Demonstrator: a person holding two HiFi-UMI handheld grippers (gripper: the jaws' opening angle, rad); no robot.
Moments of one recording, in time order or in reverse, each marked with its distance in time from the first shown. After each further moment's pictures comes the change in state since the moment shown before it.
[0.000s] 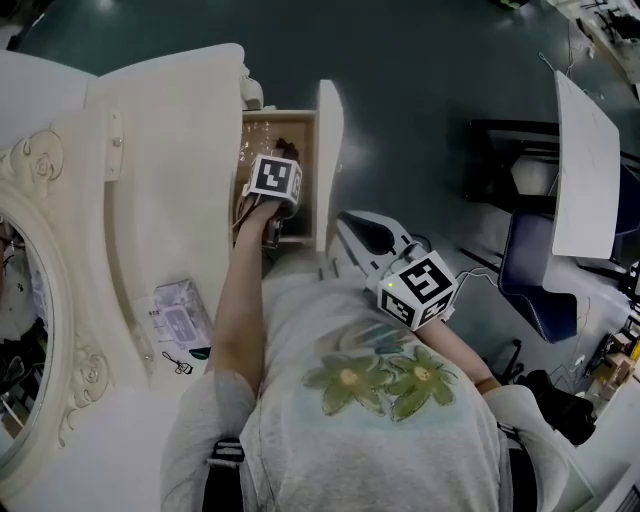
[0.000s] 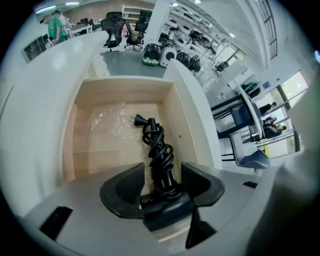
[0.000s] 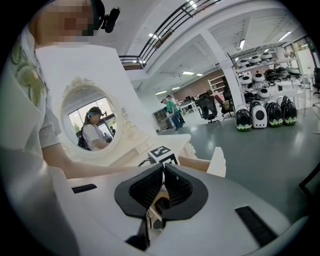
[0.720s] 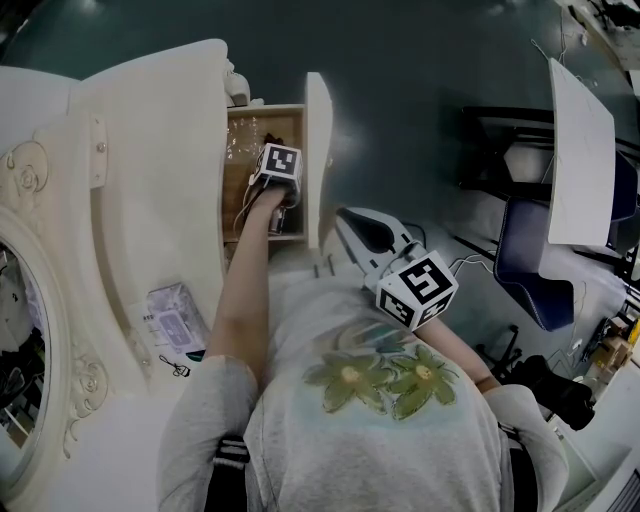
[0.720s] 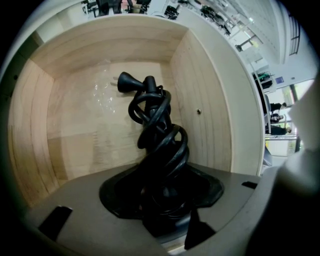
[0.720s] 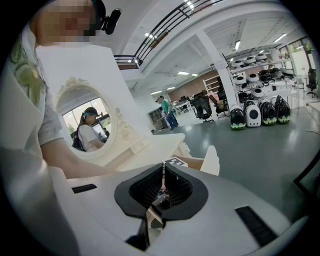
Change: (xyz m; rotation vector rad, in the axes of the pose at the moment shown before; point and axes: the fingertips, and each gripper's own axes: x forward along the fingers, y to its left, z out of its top) left arm 0.066 0.003 -0.024 -0.048 0.236 0.027; right arm -0.007 -0.013 -0.003 0.025 0.002 -0.055
